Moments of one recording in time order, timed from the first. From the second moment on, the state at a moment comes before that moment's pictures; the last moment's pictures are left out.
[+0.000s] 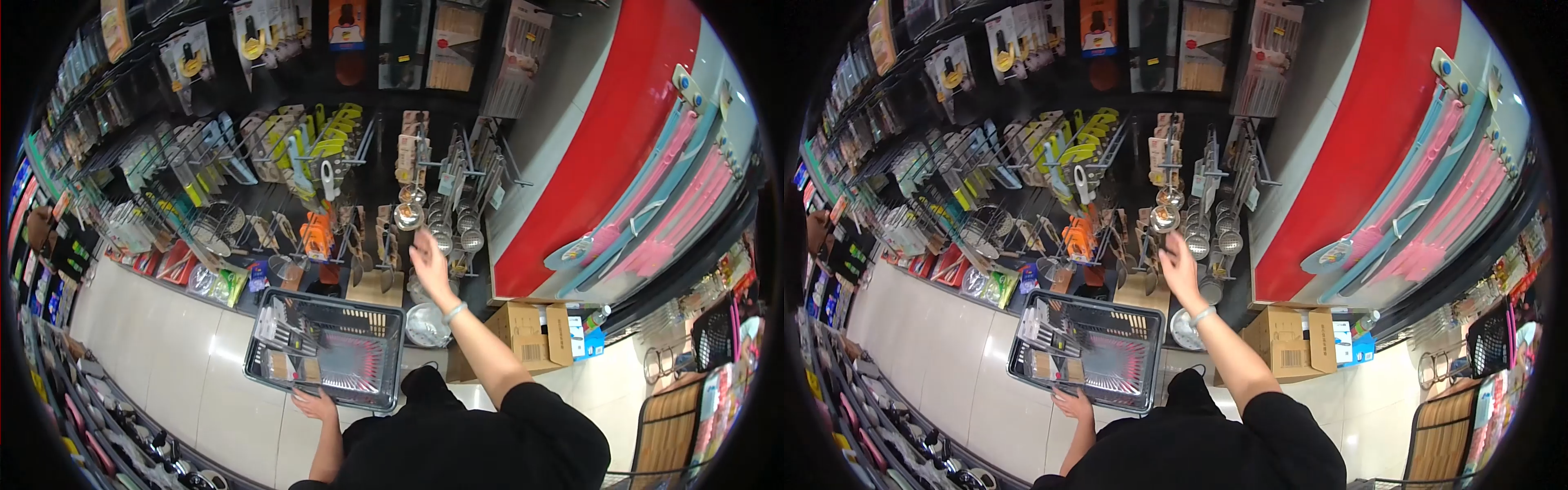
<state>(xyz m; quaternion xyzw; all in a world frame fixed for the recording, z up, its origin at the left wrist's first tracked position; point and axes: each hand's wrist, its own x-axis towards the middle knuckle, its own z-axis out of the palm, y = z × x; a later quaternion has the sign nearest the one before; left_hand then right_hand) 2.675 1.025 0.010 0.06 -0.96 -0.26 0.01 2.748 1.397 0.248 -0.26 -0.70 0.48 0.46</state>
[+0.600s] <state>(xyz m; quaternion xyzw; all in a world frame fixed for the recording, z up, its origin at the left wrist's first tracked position) 2.681 1.033 0.027 0.06 -0.96 -0.26 -0.08 2.648 1.554 0.361 -0.21 -0.61 0.61 0.45</state>
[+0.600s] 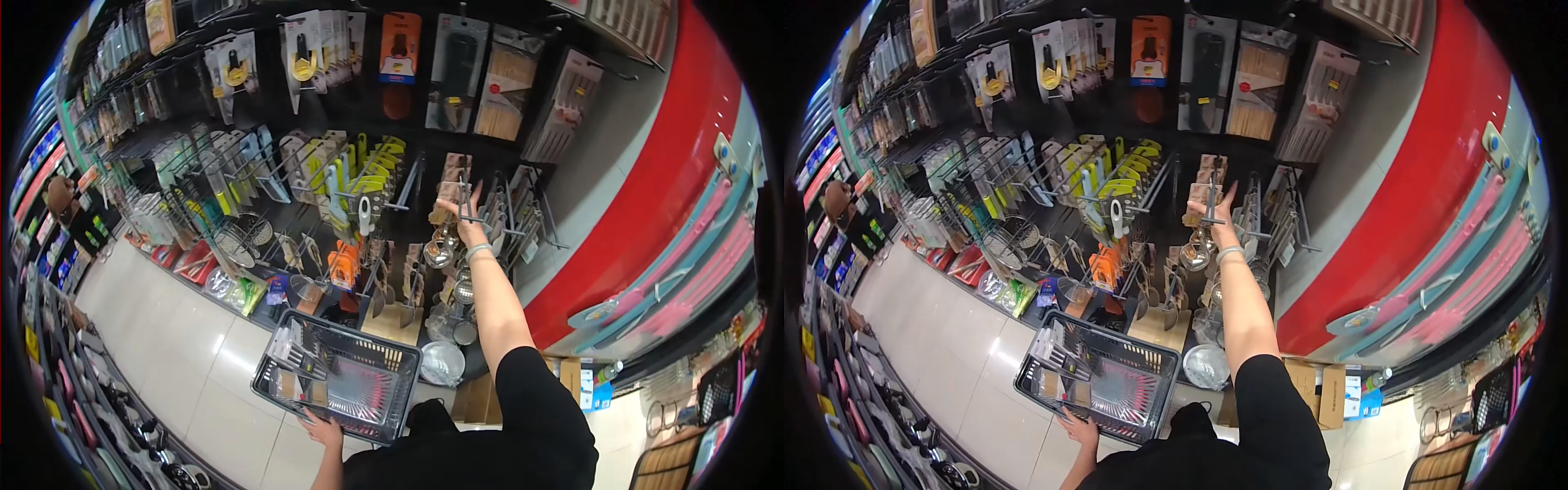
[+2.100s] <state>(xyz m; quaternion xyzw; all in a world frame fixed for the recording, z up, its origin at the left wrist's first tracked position) 2.625 1.065 0.250 -0.32 -0.81 -0.48 -0.07 2.682 1.223 0.182 -0.06 -0.73 0.68 -0.04</state>
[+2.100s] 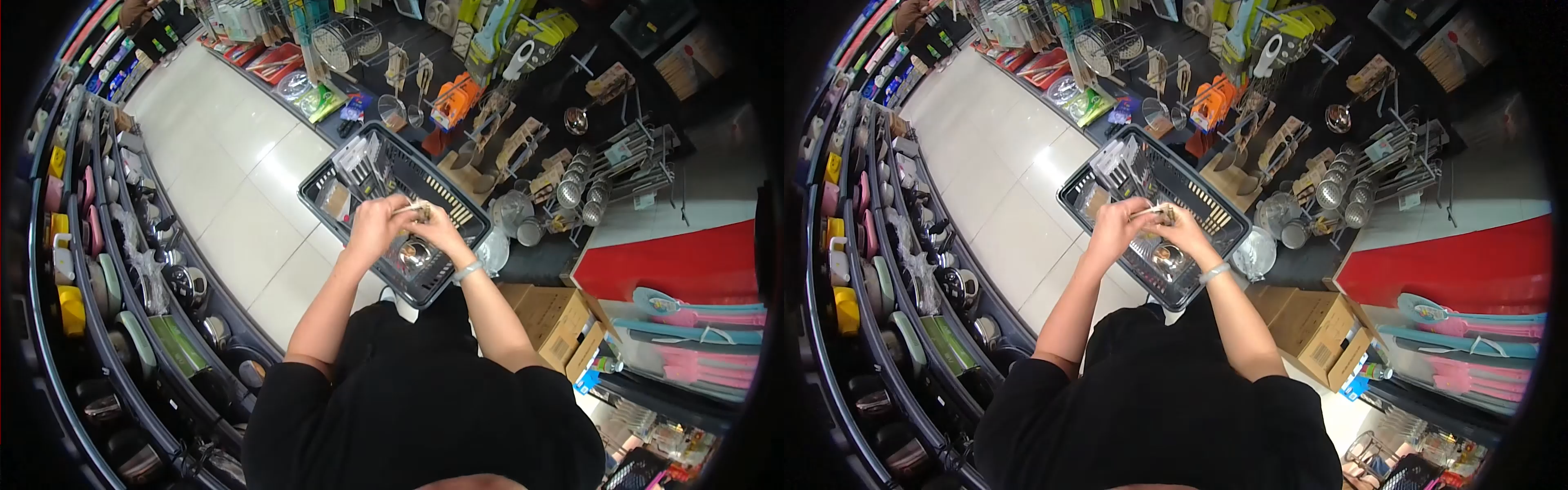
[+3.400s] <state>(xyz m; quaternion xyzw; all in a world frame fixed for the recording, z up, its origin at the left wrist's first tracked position) 2.615 1.020 0.030 -0.11 -0.93 -0.34 0.11 2.817 1.391 0.183 -0.34 -0.64 0.45 0.51</state>
